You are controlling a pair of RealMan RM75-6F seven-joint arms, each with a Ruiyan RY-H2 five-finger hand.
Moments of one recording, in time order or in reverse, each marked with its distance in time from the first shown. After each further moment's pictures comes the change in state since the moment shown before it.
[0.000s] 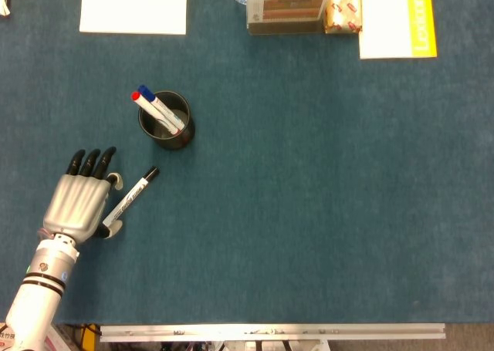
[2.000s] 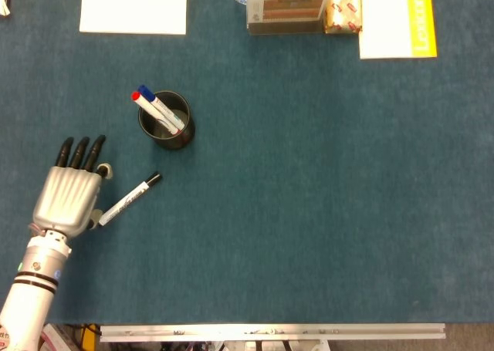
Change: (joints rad) left arm 0.016 -0.002 -0.006 0.042 0.077 0.059 0.027; right arm 0.001 0.016 -0.004 -0.023 0.024 -0.018 -0.023
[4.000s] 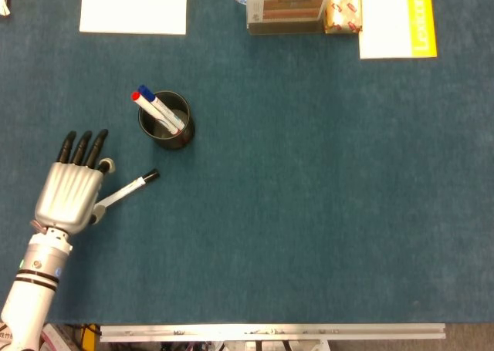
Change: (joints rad) left arm 0.025 -0.051 -0.014 0.120 0.106 0.019 -0.078; right arm 0.003 0.008 0.000 -0.008 0.010 -0.008 -0.006
